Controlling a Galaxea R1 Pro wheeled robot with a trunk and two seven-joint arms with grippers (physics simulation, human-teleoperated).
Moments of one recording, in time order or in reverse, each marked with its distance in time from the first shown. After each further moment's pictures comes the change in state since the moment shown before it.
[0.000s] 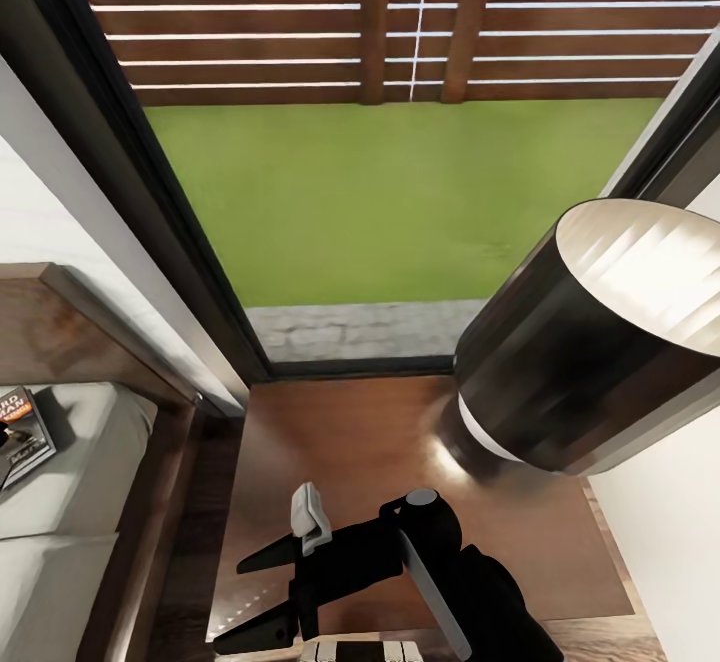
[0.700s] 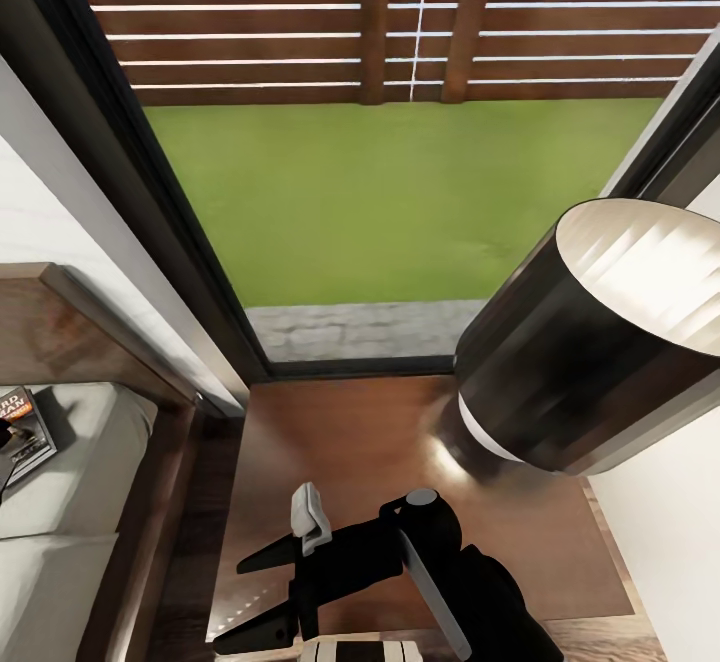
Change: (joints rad) left arm 0.000 -0.009 0.001 -0.008 -0.005 -0.002 0.000; right arm 0.000 0.000 0.000 0.000 0.000 0.000 0.000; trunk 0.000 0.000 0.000
